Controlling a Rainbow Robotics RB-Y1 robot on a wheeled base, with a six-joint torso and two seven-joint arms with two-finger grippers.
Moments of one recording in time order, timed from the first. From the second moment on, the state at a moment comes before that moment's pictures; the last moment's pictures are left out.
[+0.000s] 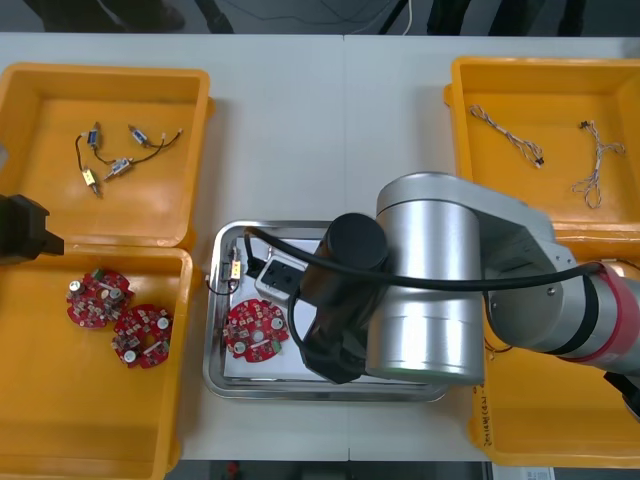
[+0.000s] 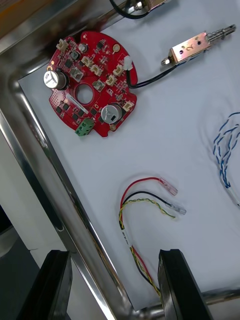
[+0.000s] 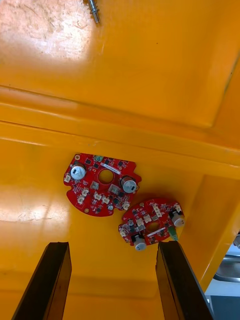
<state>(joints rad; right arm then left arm) -0.82 -0.51 0.93 -2.20 -0.73 1.75 1.20 -0.24 0.81 0.28 -2.15 0.93 1.91 -1.02</state>
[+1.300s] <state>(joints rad) -0.76 -0.47 1.14 -2.11 -0.56 1.71 1.63 -0.17 0.86 0.28 -2.19 0.99 1.91 -1.13</state>
